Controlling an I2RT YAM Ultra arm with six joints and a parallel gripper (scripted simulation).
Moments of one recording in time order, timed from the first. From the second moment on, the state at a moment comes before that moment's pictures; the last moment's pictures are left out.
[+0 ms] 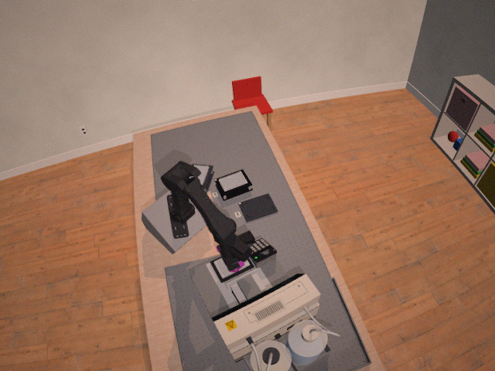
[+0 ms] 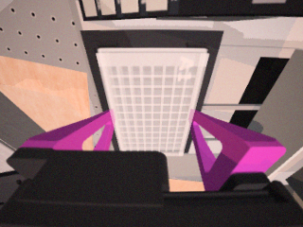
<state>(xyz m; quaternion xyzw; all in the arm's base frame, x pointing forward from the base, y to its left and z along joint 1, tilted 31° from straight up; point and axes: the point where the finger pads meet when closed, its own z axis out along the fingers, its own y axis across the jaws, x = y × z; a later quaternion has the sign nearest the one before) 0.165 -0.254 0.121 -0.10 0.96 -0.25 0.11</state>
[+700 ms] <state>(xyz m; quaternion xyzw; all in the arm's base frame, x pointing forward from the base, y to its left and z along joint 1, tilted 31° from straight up) 0.165 -0.254 0.121 -0.10 0.96 -0.25 0.11</state>
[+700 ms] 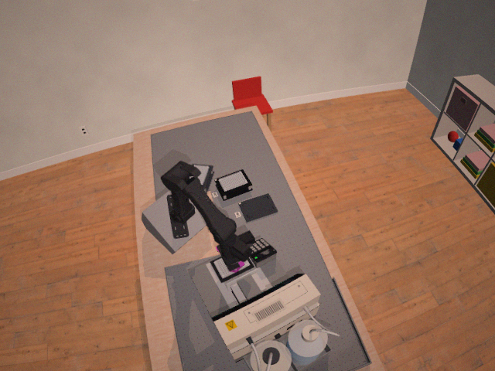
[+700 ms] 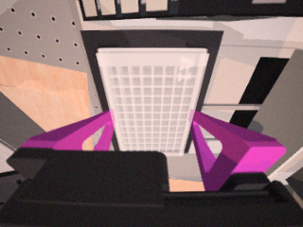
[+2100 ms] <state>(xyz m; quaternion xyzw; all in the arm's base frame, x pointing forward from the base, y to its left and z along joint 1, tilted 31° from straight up) 0.158 -0.242 0.143 -0.10 0.96 -0.25 0.11</state>
